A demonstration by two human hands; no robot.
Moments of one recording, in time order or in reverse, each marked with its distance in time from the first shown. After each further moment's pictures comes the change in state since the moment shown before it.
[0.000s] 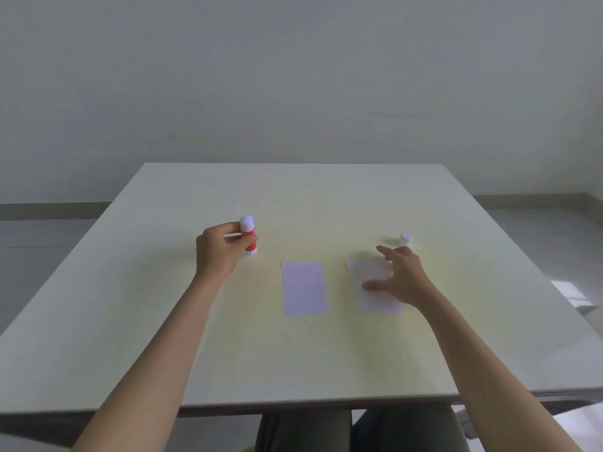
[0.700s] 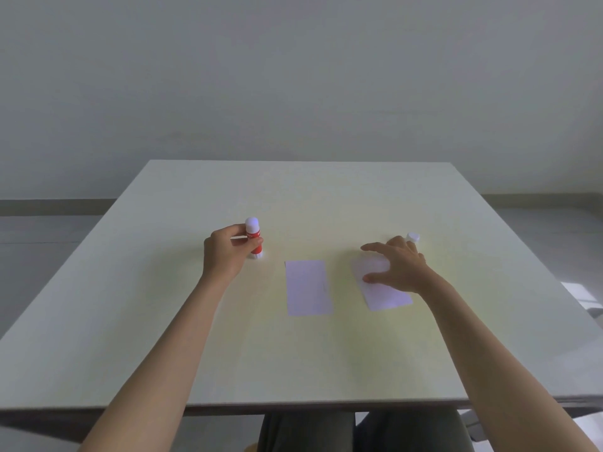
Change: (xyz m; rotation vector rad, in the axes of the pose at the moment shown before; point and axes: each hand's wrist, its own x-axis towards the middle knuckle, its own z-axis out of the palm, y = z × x) left_hand -0.002 -0.007 0.005 -0.034 -0.028 -0.024; right_hand 0.015 -0.017 -0.009 -0.296 -0.107 -0.100
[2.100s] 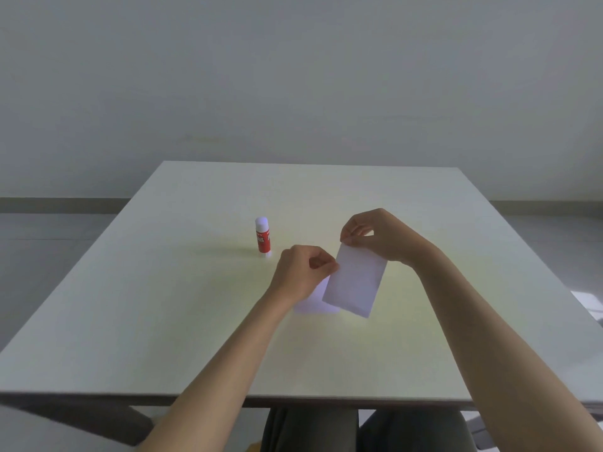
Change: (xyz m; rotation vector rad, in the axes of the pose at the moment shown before) left_hand -0.056 0.052 0.054 0.041 -0.364 0.162; right_hand -0.005 -0.067 -0.055 0.441 -0.035 -0.316
